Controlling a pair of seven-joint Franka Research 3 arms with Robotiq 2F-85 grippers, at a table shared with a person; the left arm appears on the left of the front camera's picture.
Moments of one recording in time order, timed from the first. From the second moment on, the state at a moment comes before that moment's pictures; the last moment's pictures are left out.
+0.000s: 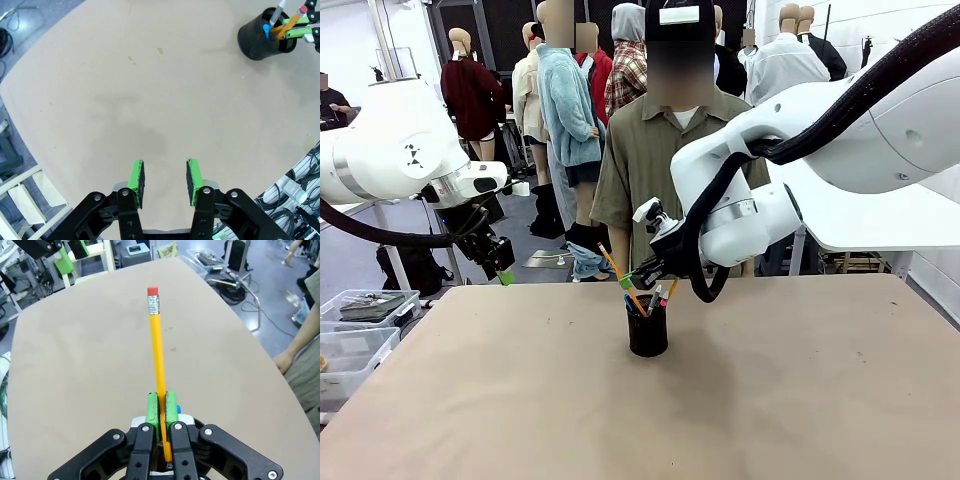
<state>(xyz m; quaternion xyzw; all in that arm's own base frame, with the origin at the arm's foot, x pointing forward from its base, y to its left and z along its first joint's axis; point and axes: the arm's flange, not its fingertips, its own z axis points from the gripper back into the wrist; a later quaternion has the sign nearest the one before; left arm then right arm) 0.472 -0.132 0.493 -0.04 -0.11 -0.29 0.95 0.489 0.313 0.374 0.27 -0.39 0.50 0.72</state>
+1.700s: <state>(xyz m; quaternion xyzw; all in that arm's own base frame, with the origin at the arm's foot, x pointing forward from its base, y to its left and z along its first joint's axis) 0.472 -0.132 0.493 -0.04 -0.11 -0.29 0.95 0.486 0.299 0.355 0.28 -0.37 0.49 0.73</state>
